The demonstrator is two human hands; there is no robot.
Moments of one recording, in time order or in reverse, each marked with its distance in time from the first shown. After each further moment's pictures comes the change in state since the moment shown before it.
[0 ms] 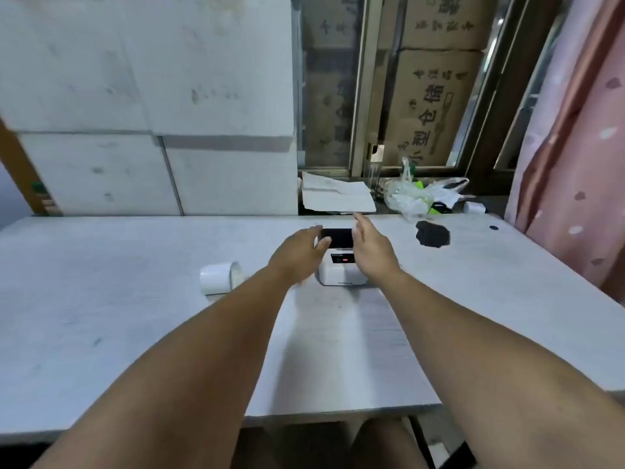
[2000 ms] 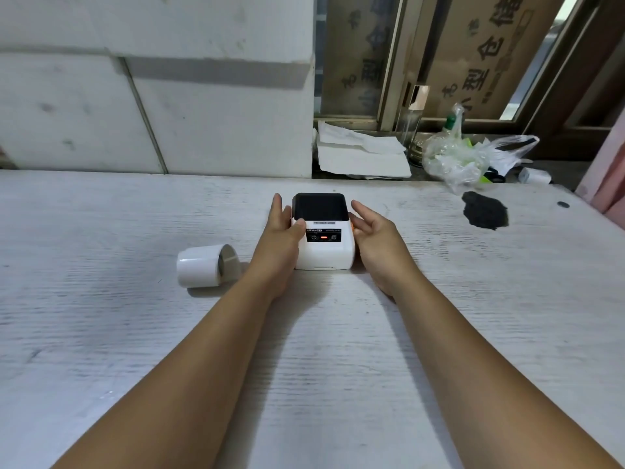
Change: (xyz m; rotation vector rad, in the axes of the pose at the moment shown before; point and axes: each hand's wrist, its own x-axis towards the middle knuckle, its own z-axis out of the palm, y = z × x) left_hand 0.018 -0.059 0.020 -1.026 0.199 -0.262; right_hand 0.024 0.014 0.054 0.586 -0.159 0.224
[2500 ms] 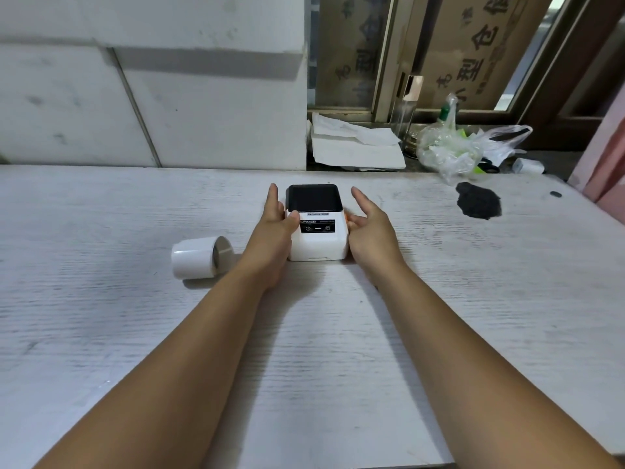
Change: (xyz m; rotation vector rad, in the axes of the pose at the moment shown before) left_hand -0.002 0.003 0.001 0.024 -0.014 -0.035; right_hand 0.003 0.005 0.006 -0.098 0.127 0.001
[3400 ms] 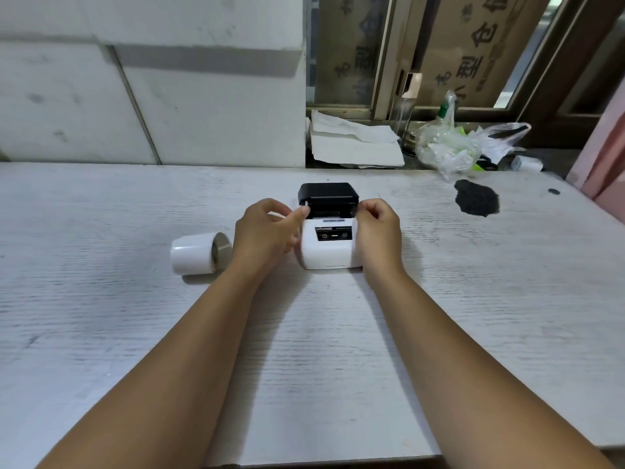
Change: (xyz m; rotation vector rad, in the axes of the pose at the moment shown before) left_hand -0.005 0.004 -0.009 0.396 0.211 0.114; right_hand -0.009 -0.004 -0.001 0.054 0.242 -0.060
